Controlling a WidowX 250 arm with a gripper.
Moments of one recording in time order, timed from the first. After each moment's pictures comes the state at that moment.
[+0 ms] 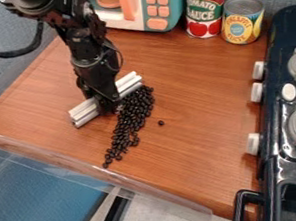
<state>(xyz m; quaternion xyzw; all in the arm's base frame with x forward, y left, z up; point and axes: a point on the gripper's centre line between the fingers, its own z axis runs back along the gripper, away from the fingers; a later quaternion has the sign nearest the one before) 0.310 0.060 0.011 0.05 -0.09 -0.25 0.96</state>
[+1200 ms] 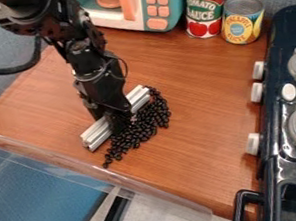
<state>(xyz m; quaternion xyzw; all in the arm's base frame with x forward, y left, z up) 0.284 0.039 0.011 -0.04 -0.08 -0.14 0.99</state>
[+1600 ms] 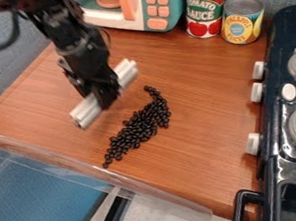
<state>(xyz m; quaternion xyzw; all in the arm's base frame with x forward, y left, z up) 0.300 0.061 0.047 -0.04 -0.13 -0.11 0.98</state>
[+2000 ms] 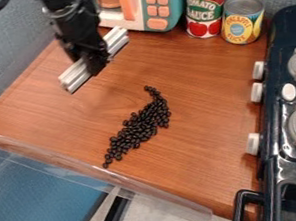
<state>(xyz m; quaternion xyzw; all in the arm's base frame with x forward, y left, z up) 0.335 0.078 0.074 0.03 -0.14 -0.16 0.98</state>
